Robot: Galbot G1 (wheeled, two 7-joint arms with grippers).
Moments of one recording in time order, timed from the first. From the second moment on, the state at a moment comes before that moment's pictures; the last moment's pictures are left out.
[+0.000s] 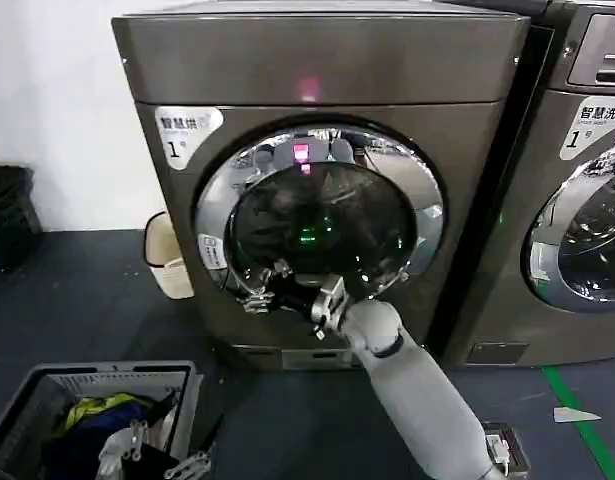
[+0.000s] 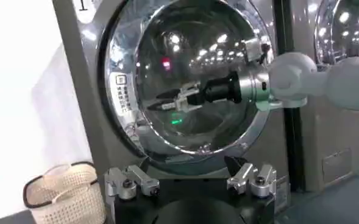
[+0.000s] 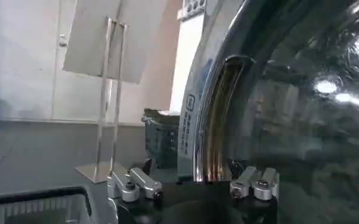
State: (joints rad) left arm 1.97 -1.47 -0.81 -2.37 -0.08 -0.10 0.42; right arm -0.49 1.43 -0.05 1.41 0.27 -0.15 -0.59
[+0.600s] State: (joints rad) left arm 1.97 -1.47 -0.81 -2.37 -0.11 -0.12 0.42; right arm -0.42 1.48 -0.09 1.30 0.26 -0.13 -0.59
